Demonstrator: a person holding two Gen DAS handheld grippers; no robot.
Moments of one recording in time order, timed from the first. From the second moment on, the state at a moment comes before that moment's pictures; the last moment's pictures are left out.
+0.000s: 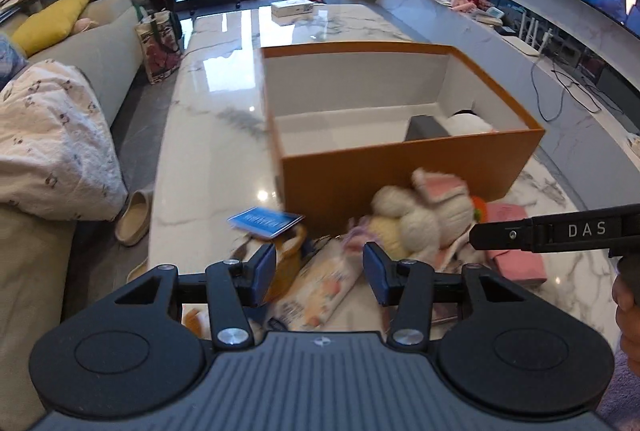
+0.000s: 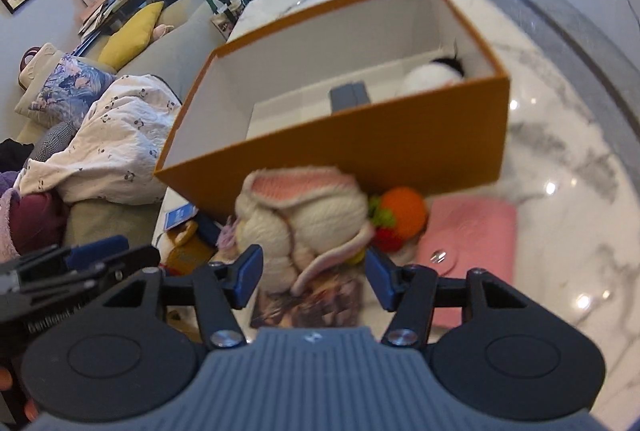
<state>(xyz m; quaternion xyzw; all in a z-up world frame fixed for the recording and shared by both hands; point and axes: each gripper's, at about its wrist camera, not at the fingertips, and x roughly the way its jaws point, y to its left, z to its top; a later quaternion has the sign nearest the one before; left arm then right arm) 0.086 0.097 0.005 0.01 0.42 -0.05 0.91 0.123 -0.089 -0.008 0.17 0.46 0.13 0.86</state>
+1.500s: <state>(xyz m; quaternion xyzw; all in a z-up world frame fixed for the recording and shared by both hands) 0.123 0.148 -0.047 0.00 0.49 0.02 0.87 0.154 -0.053 -0.001 0.15 0.48 0.12 0.86</state>
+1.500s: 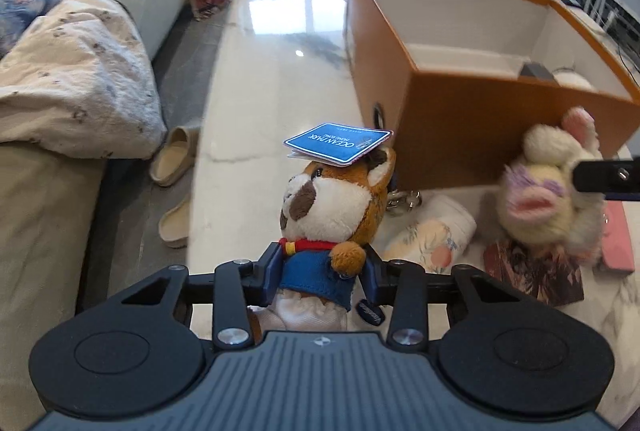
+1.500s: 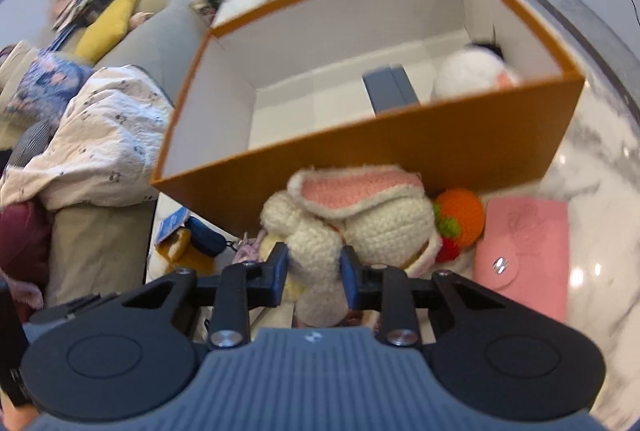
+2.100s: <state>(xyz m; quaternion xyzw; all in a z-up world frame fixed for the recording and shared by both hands) 0.115 0.076 -0.007 -0.09 0.47 -0.12 0.87 0.096 -0.099 0.005 0.00 0.49 0.17 0.86</state>
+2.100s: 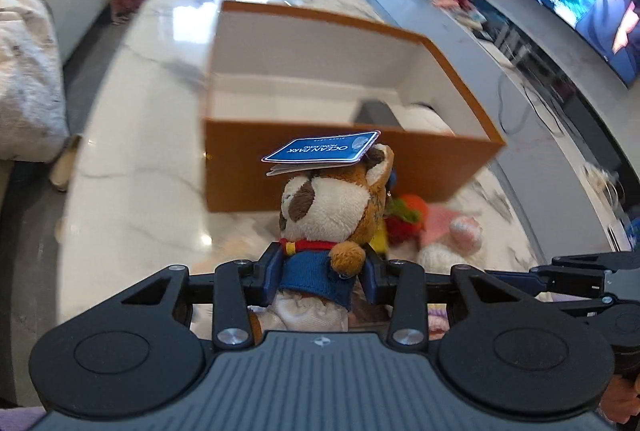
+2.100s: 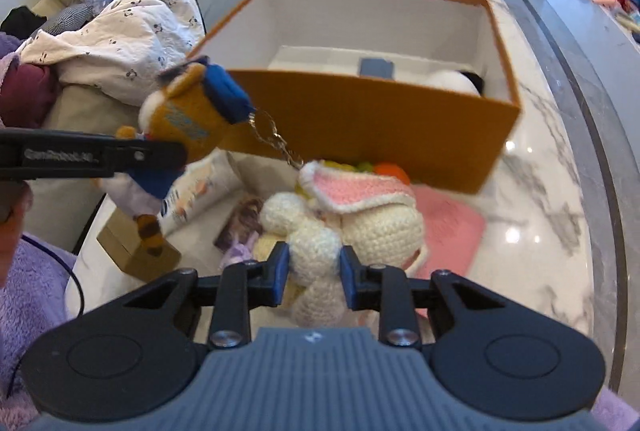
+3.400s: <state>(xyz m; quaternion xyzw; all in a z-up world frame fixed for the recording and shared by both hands) 0.126 0.040 -0.049 -0.10 0.53 -0.12 0.84 0.095 -0.117 -0.055 0.17 0.53 0.07 0.83</state>
